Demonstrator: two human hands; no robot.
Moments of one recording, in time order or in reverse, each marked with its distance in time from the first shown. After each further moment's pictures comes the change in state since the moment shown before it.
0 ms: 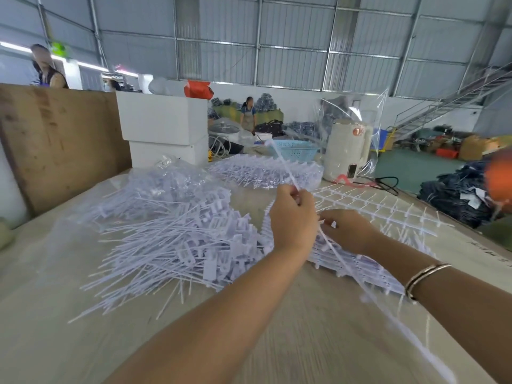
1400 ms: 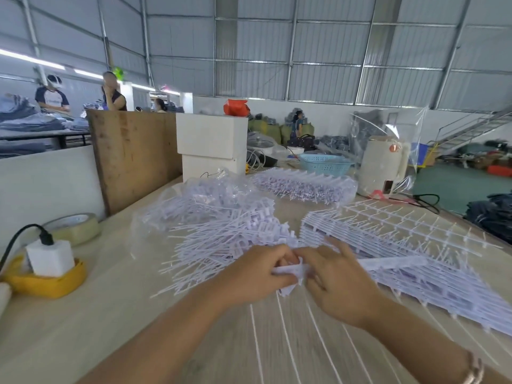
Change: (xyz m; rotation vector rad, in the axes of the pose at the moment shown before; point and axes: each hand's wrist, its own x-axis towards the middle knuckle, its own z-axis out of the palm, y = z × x) left_hand -0.031 -0.021 -0.162 0.564 -0.690 0.160; right_hand -0.091 -0.134 0.013 -0.114 0.141 -0.433
